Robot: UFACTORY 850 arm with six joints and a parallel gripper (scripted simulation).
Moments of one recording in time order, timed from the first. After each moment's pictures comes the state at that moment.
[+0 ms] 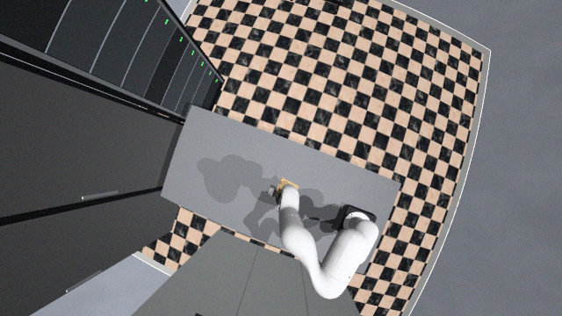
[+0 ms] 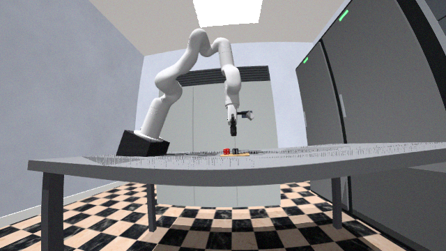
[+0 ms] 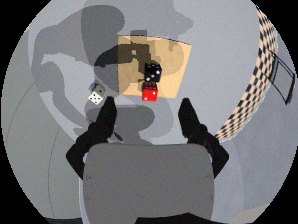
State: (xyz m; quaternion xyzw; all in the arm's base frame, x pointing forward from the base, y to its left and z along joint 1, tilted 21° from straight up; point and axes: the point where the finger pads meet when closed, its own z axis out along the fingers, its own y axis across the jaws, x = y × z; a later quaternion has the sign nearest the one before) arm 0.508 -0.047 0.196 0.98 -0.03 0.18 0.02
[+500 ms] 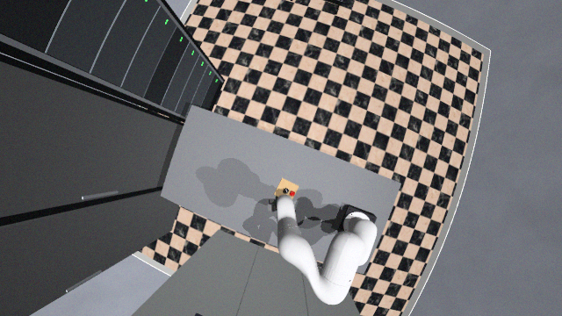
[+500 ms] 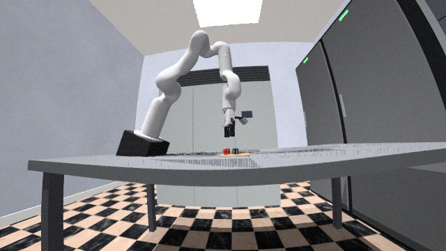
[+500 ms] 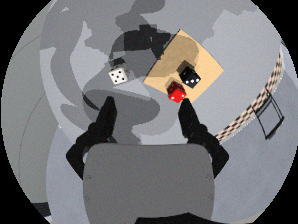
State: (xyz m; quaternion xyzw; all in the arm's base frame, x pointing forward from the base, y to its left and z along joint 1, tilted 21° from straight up) arm 0.487 0.019 0.182 0.97 0.16 0.16 0.03
